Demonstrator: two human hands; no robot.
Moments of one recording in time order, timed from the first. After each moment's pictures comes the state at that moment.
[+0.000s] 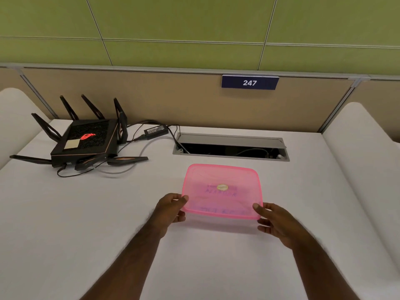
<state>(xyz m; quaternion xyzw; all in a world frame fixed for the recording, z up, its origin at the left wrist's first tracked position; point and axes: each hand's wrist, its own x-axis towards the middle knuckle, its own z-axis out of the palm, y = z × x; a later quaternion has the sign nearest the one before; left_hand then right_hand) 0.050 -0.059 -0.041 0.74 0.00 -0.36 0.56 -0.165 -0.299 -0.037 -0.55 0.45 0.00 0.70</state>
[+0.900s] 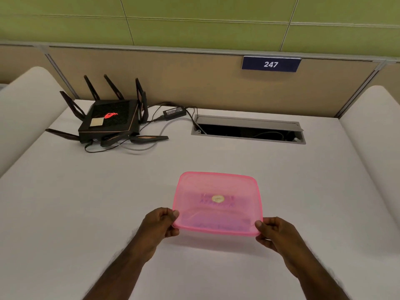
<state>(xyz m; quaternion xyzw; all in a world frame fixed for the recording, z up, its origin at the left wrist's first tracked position) -0.007 0.092 -0.024 0.71 -0.01 -0.38 0.59 -0.216 -0.162 -0.017 -0.56 0.46 -0.05 0.68</state>
